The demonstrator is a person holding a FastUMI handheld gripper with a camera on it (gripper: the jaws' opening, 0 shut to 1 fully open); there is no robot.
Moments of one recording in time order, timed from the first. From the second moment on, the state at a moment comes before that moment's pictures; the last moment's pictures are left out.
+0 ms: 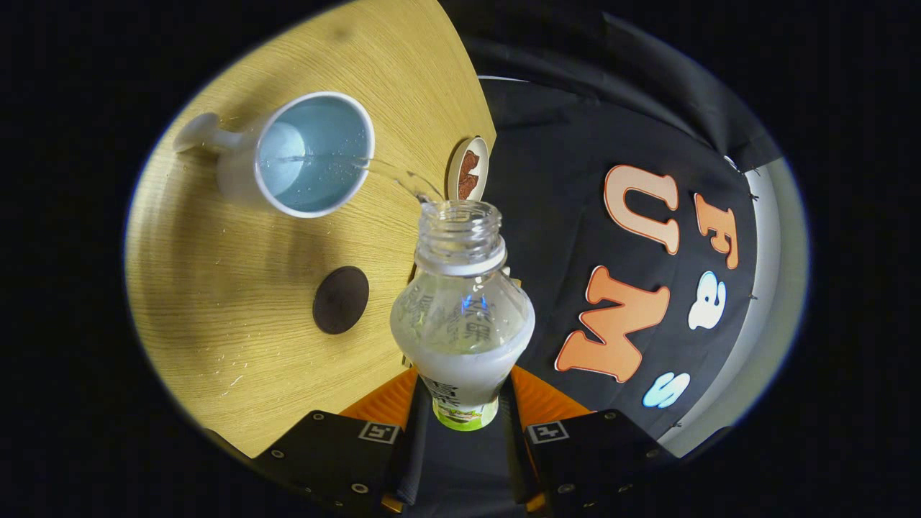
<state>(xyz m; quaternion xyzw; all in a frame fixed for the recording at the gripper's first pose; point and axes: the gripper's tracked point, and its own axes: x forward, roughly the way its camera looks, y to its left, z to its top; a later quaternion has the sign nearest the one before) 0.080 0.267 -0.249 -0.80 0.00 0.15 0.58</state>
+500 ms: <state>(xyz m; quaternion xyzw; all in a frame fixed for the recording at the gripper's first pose) 0.079 0.262 -0.244 -0.81 -0.01 0.15 0.57</state>
